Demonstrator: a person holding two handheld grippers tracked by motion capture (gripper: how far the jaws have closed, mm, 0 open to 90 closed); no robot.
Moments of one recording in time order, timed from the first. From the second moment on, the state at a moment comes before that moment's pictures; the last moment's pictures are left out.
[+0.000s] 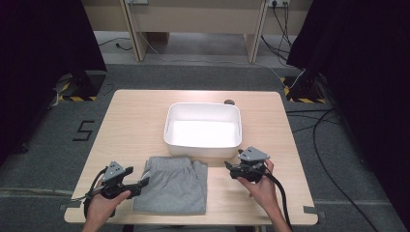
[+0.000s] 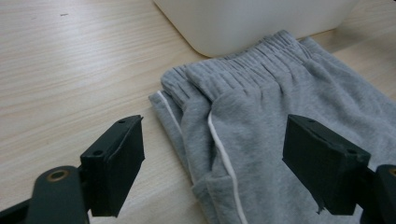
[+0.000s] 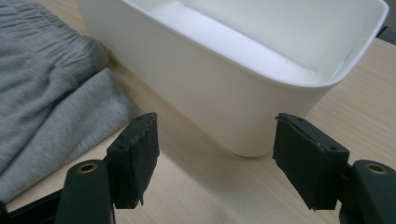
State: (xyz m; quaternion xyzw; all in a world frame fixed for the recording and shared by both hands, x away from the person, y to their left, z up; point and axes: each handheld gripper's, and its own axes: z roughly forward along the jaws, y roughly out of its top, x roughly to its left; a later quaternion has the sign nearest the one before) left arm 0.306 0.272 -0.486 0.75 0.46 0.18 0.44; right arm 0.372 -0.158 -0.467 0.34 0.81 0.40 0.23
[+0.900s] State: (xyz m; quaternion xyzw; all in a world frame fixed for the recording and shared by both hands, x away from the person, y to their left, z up) left arm 0.281 0.273 -0.500 0.75 0.47 0.17 0.44; right arm 0.368 -0.128 -0.468 0.31 0.83 0.43 0.18
